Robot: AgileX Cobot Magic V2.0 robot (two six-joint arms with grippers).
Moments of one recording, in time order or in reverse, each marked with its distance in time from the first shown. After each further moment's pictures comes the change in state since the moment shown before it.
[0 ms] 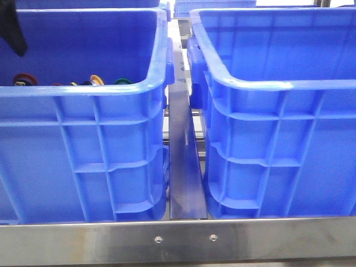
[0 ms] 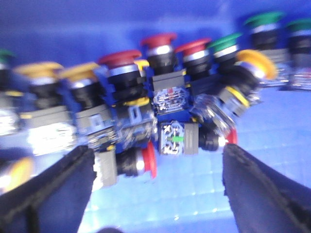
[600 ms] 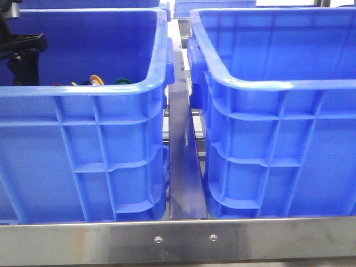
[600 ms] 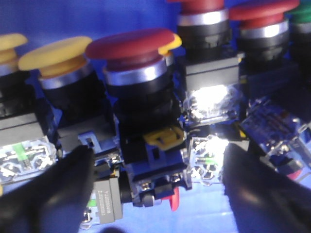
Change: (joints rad) left arm 0.000 0.251 -0.158 0.047 0.131 -0.047; right arm 0.000 0.000 0.000 0.000 0.000 0.000
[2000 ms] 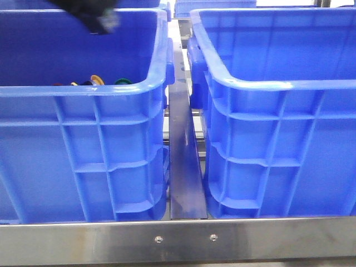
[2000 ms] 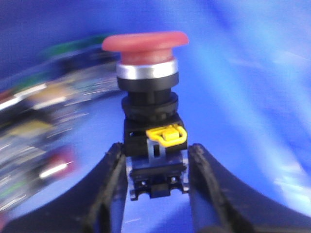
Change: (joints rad) left arm -0.431 -0.484 0.306 -0.216 -0.306 0.344; right arm 0.000 0.000 0.000 0.000 0.000 0.000
